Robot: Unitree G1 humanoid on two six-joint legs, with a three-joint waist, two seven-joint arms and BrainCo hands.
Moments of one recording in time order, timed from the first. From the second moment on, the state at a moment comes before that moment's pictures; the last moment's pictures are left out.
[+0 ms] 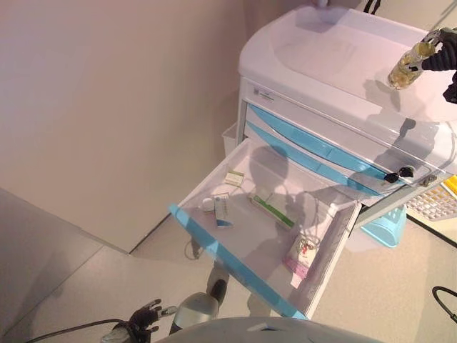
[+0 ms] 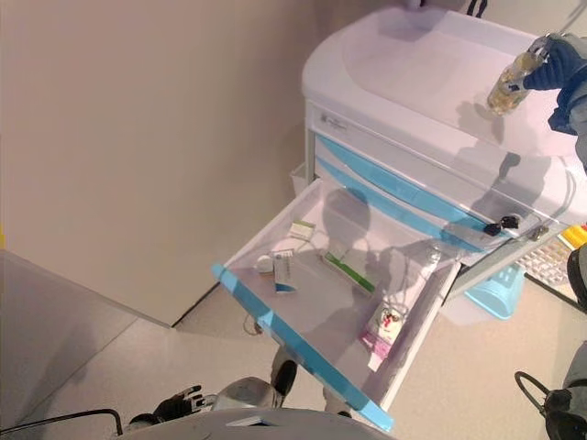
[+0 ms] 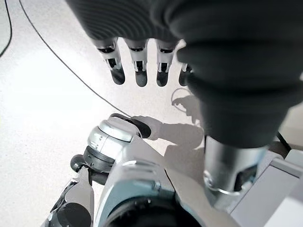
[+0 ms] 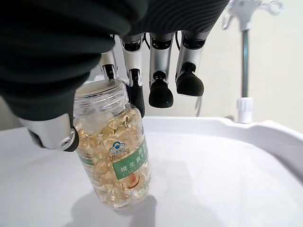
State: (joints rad) left arm 0.10 0.33 -0.16 1.15 -0.32 -0.07 -0.26; right arm -1.30 -1.09 0.73 1.02 -0.31 -0.05 0.18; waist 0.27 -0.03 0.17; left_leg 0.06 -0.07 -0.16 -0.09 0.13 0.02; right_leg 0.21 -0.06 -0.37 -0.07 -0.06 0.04
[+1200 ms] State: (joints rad) left arm 0.10 0.35 -0.17 1.15 -0.32 -0.07 -0.27; right arm -1.29 -1.09 0.63 0.88 -0.15 -0.13 -0.02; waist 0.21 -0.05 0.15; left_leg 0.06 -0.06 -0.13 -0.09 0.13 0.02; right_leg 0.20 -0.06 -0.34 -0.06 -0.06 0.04
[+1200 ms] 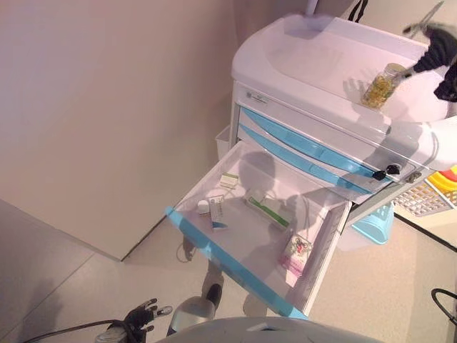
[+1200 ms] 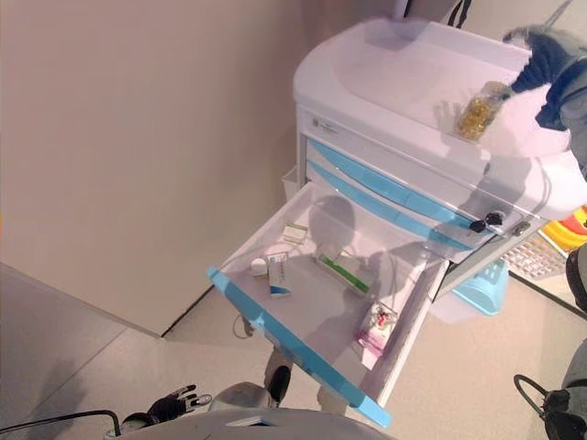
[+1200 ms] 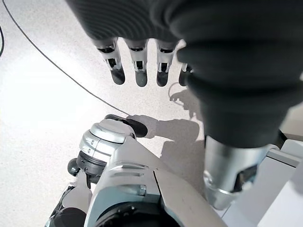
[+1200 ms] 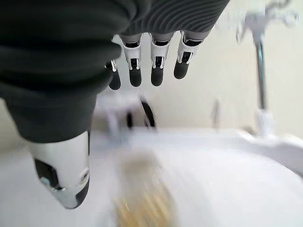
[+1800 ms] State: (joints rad) left arm 0.12 0.37 -0.23 1.11 -0.30 -0.09 -0.31; right arm -0.76 -1.01 -0.02 0.64 0.34 -0.15 -0.39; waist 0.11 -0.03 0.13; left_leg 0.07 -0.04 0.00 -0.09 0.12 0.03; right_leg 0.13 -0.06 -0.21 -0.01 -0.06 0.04
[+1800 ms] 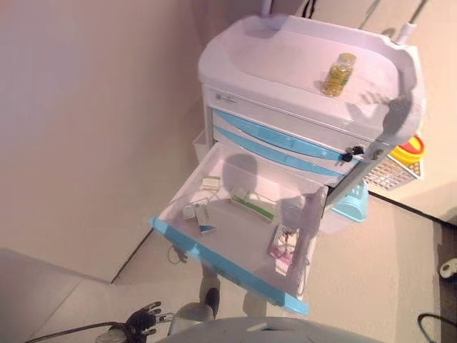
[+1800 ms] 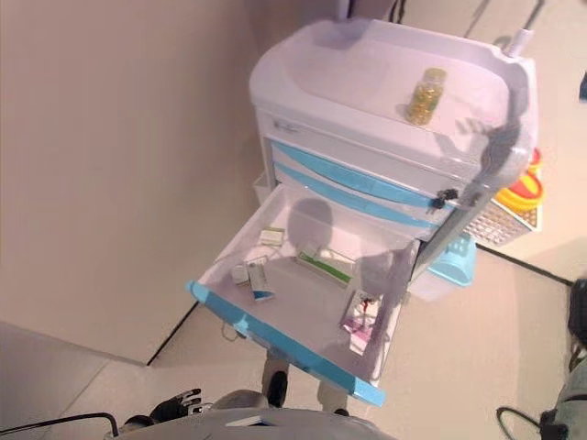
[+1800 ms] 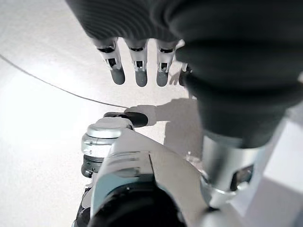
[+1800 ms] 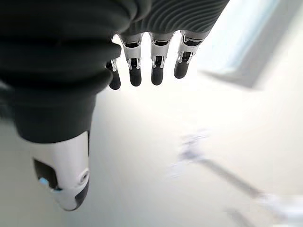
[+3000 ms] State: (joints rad) left arm -0.07 0.29 -0.18 0.99 -0.51 -0.32 -0.22; right arm -0.10 -0.38 0.23 0.97 0.02 -0.37 -0.02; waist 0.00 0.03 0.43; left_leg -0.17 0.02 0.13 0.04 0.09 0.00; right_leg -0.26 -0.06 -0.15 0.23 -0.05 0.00
